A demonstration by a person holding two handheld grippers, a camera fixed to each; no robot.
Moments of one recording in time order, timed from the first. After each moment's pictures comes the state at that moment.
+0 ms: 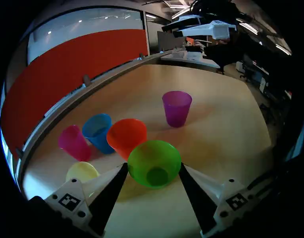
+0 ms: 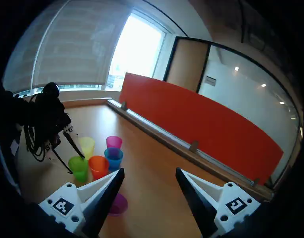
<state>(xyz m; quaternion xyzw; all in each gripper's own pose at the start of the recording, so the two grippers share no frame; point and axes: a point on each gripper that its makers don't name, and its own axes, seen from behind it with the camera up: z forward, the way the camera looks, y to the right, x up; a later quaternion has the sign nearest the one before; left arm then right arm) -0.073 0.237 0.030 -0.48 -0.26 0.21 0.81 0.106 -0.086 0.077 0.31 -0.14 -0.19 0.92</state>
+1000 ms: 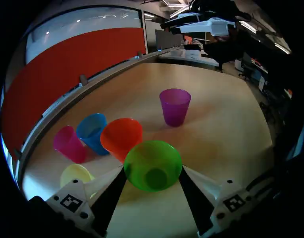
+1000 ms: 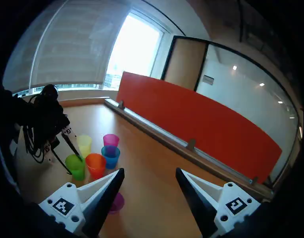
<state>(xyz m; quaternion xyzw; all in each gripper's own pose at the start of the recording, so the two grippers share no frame) -0.081 0.246 0.032 -0.48 -0.26 0.22 0.81 0.104 -0.076 0.078 0.30 -0.14 -0.19 0.92</state>
